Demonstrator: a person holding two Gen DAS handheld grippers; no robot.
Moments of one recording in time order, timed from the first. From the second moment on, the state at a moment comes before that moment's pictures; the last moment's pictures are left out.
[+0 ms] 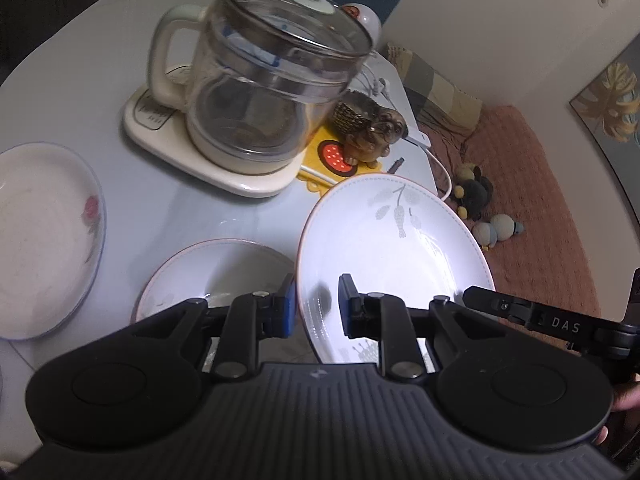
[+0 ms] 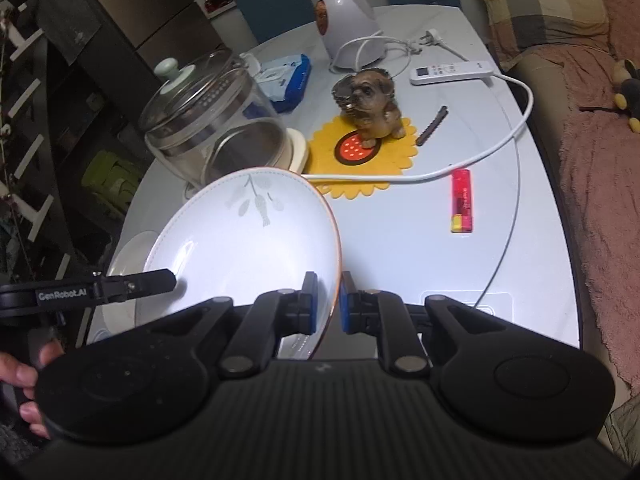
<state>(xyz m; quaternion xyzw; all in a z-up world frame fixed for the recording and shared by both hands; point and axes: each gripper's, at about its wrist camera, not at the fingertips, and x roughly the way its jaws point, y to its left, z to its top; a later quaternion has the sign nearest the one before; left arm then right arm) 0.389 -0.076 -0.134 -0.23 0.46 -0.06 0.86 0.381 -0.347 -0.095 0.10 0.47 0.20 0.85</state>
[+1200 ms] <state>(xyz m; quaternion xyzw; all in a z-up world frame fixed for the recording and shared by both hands) 0.357 -0.012 -0.220 -0.28 0.52 0.05 0.81 0.415 -0.249 -0.178 0.00 0.54 0.30 0.79</state>
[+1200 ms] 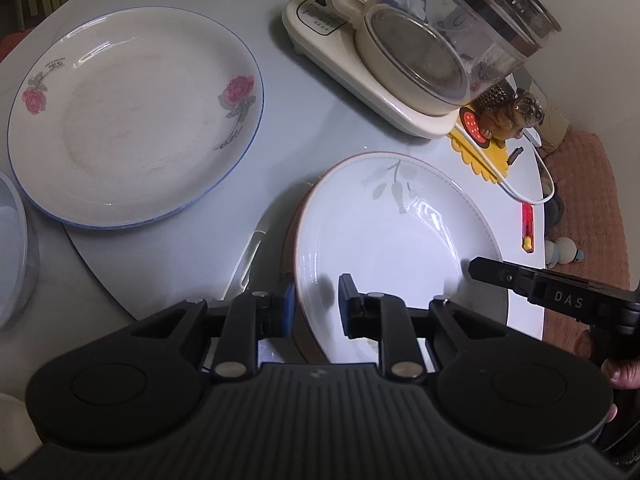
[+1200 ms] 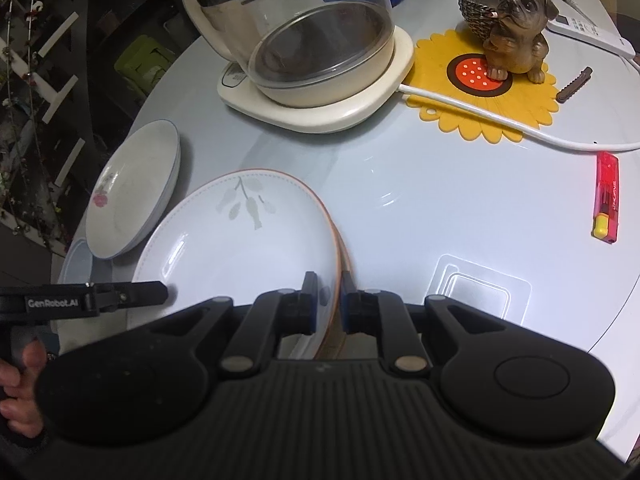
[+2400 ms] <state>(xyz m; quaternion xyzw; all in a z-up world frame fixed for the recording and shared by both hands) 0.318 -0.023 -0.185 -0.26 0.52 0.06 0.81 0.370 -0.258 -0.132 0.00 0.50 0.25 0.83</state>
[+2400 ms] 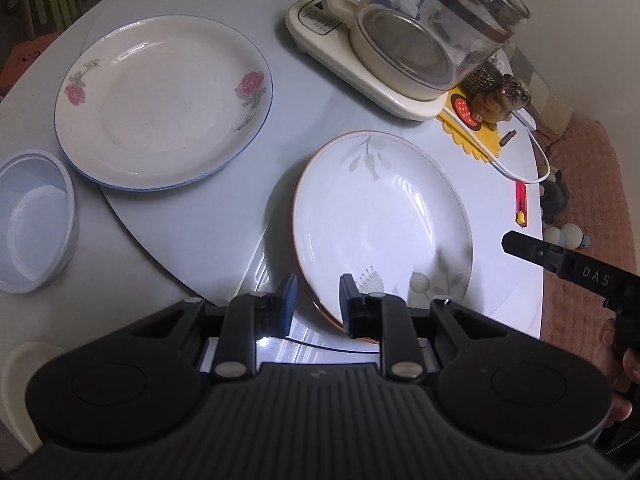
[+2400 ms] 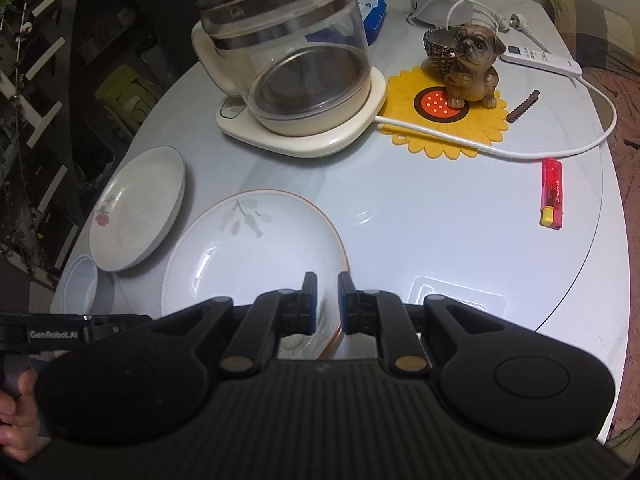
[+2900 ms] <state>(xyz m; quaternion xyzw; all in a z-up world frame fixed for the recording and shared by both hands) 0.240 -0.030 -0.082 -0.20 0.44 0.02 0.88 0.272 -0.250 -0.044 0.04 0.42 0.22 0.88</state>
